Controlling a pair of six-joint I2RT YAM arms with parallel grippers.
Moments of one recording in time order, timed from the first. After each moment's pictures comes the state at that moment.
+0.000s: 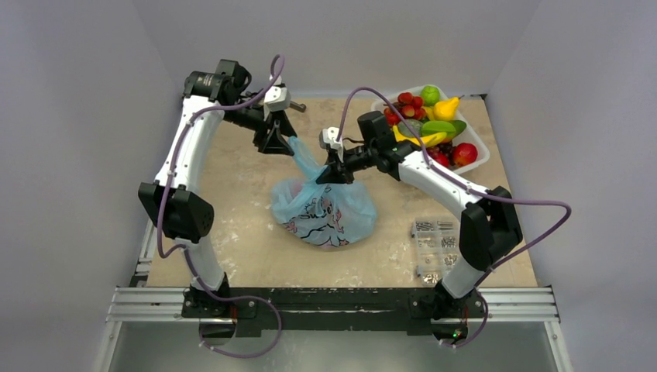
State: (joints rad) left arm -0.19 1.86 2.09 -1.51 1.11 1.16; right arm 0.58 1.66 1.31 -0.31 -0.96 -0.57
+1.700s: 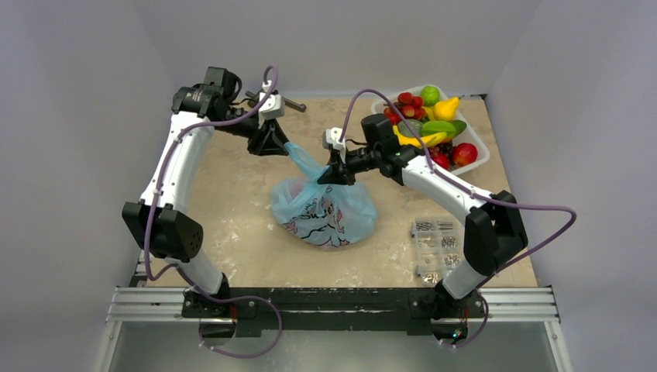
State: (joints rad) left arm -0.17 1.68 1.86 -1.31 1.05 1.06; right arm 0.58 1.62 1.25 -0.24 -0.94 -0.51
